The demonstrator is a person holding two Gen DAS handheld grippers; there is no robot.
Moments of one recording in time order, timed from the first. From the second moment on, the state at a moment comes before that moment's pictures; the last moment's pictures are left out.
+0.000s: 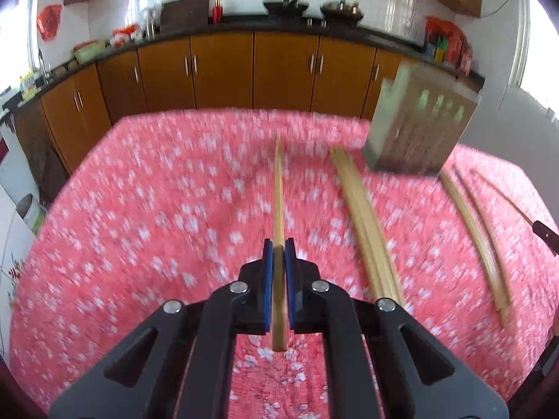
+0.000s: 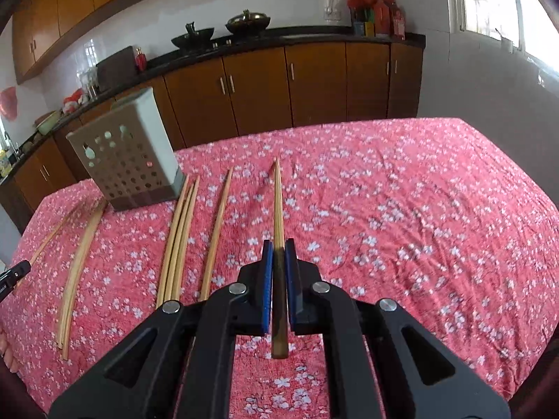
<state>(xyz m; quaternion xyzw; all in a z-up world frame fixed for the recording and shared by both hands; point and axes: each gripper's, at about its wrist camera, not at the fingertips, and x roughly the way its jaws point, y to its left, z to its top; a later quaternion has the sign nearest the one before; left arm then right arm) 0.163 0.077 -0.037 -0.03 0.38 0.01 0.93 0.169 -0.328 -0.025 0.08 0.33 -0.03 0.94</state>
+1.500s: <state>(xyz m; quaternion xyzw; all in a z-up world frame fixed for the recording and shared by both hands) 0.237 0.005 0.206 -0.12 0.09 -0.06 0.99 0.234 -0.260 0.160 0.11 0.07 0.09 0.99</state>
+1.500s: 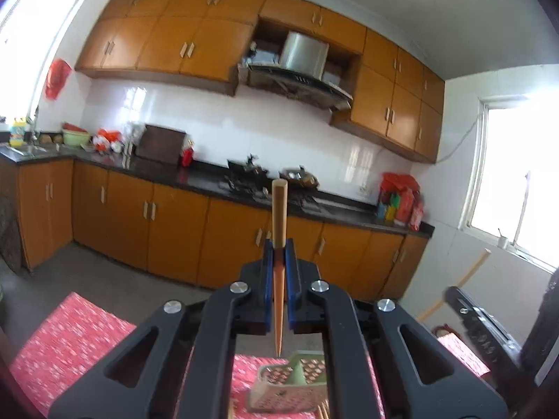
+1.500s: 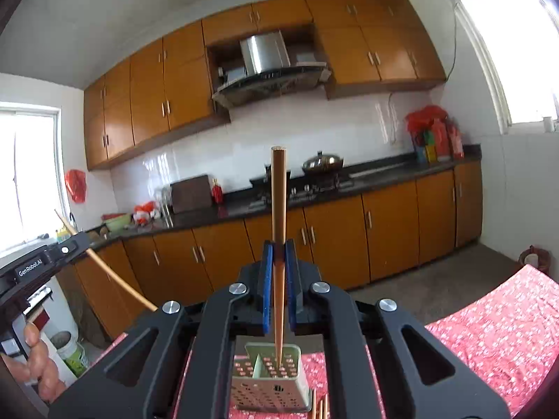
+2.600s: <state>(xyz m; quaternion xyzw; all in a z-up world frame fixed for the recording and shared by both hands) 0.179 0.061 0.069 -0.07 0.25 0.02 0.97 0.198 -0.318 0.027 0.11 0.29 0.01 0.95</state>
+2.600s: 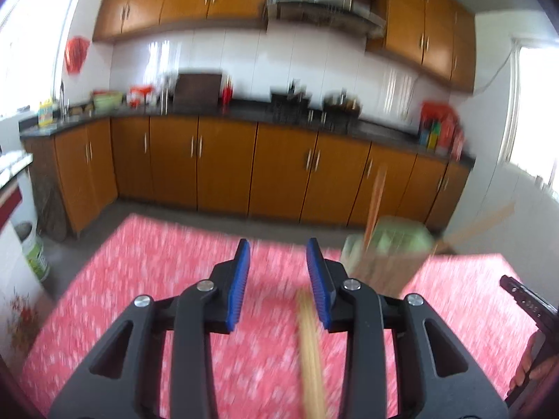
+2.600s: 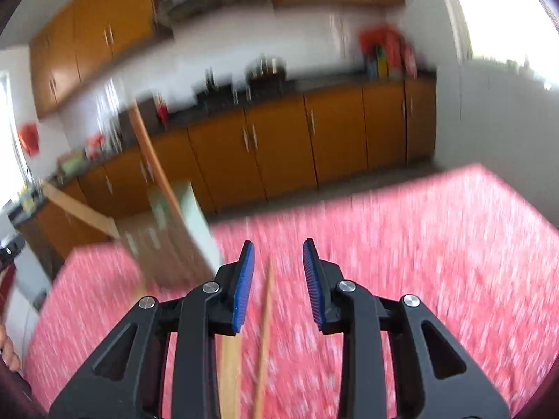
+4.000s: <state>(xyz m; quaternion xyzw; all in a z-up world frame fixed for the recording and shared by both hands) 0.179 0.004 -0.084 0.01 0.44 -0.05 0.90 0.191 -0.284 -0.080 0.06 0.41 0.02 0.91</state>
